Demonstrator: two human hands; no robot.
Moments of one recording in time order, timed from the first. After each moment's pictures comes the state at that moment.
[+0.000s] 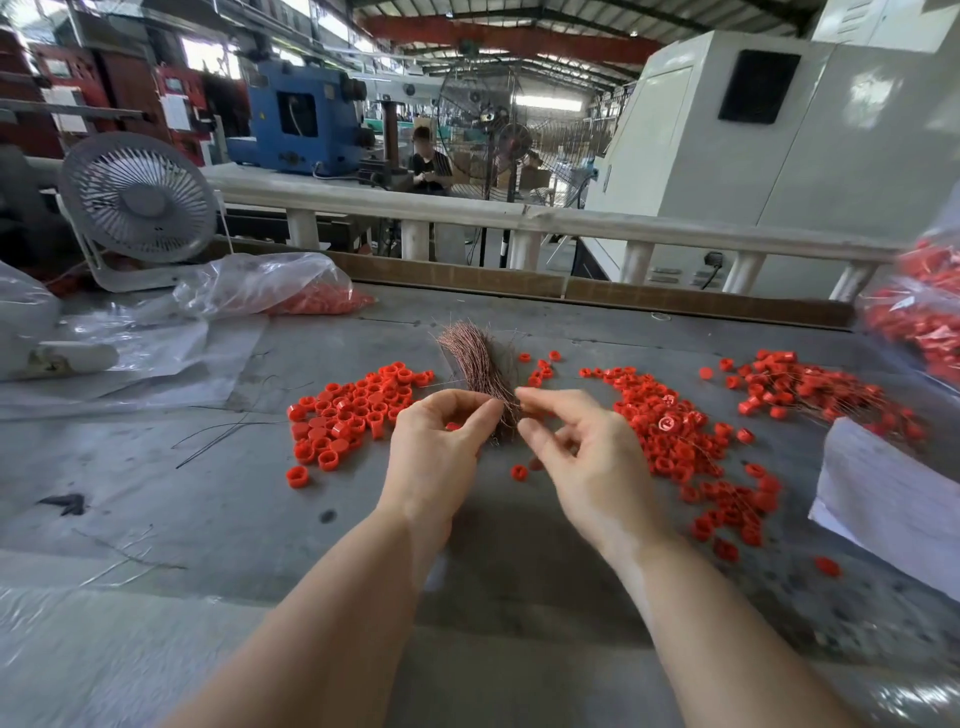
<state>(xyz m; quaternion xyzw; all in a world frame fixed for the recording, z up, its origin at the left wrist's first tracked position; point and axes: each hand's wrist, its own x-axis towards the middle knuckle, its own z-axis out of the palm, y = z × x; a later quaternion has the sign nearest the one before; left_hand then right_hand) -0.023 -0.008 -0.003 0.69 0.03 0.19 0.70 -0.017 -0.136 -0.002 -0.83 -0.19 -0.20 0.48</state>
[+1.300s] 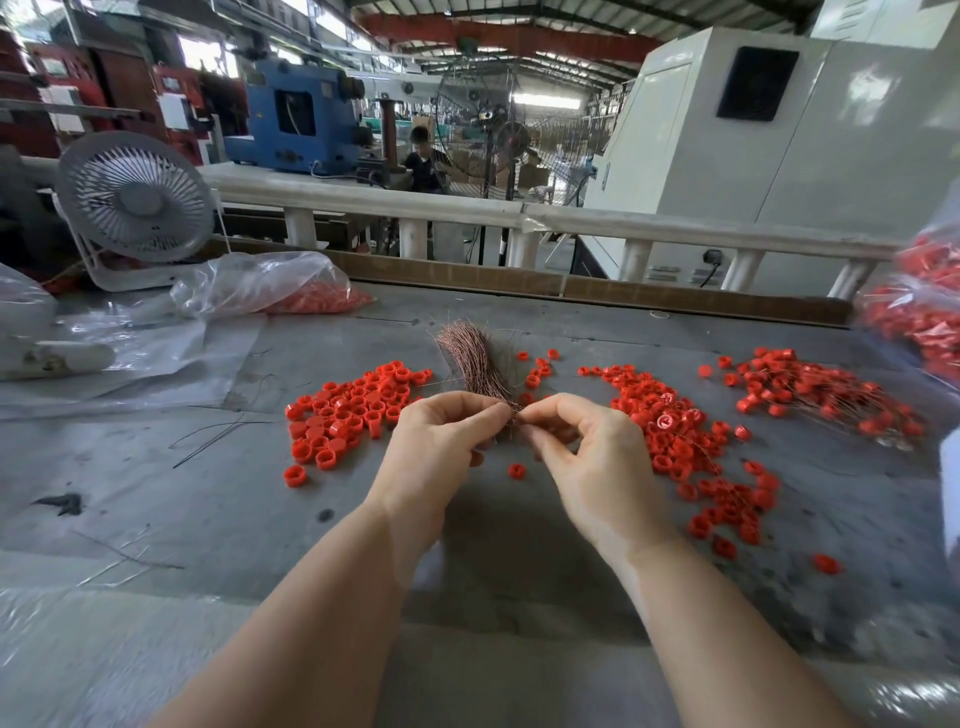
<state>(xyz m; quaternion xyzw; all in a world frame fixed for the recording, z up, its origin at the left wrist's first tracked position) -0.026 -0.005 0.003 0.67 0.01 0.10 0.73 -0.018 -0.137 -0.002 -0.83 -0.21 -0.25 0.46</state>
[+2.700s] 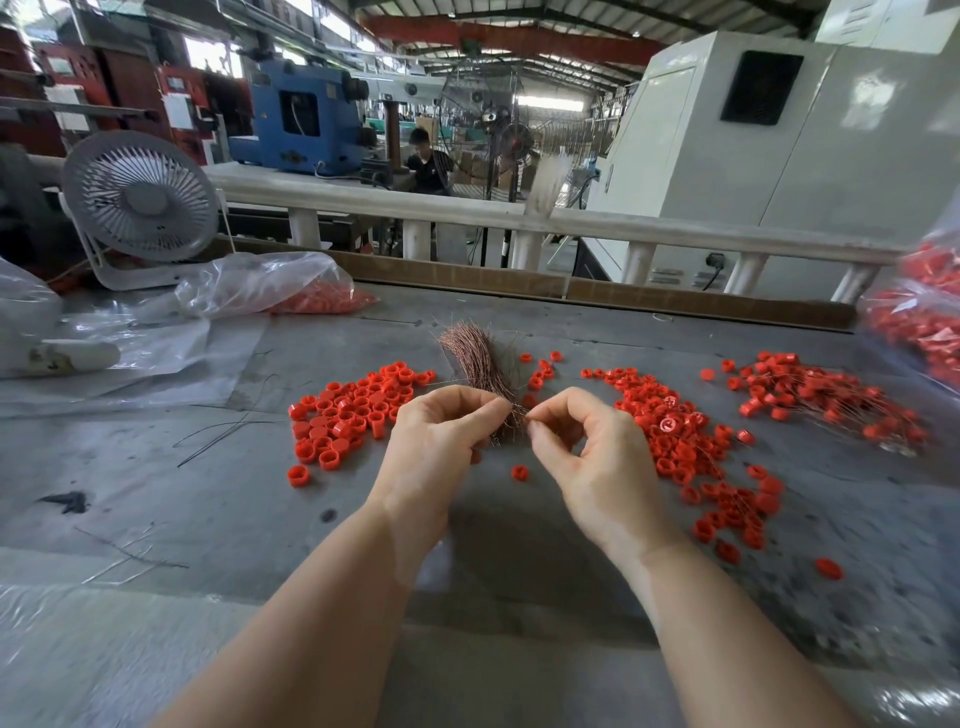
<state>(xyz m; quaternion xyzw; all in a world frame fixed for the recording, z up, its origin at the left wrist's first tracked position) -0.029 -0.005 0.007 0.66 0.01 0.13 0.74 -0.022 -0.138 0.003 -0.82 -0.22 -0.24 0.48</state>
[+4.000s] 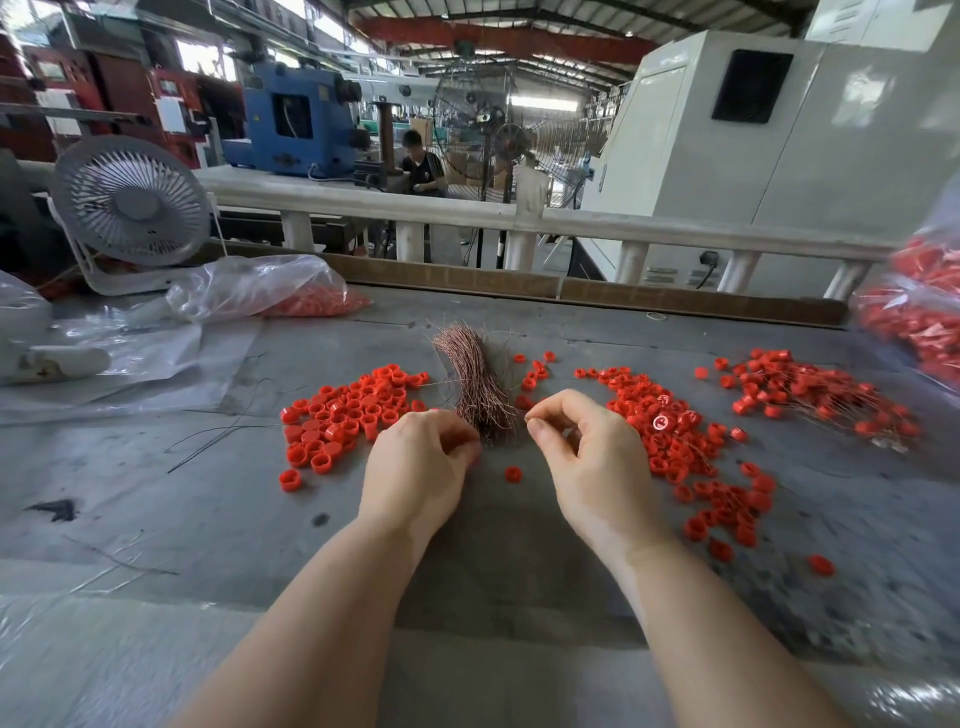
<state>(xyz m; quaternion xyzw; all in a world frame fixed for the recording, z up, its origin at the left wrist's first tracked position) -0.023 0.006 -0.006 0.90 0.03 0.22 0.37 -0.020 -0.139 0.002 -0.85 -0.16 -0.25 0.43</state>
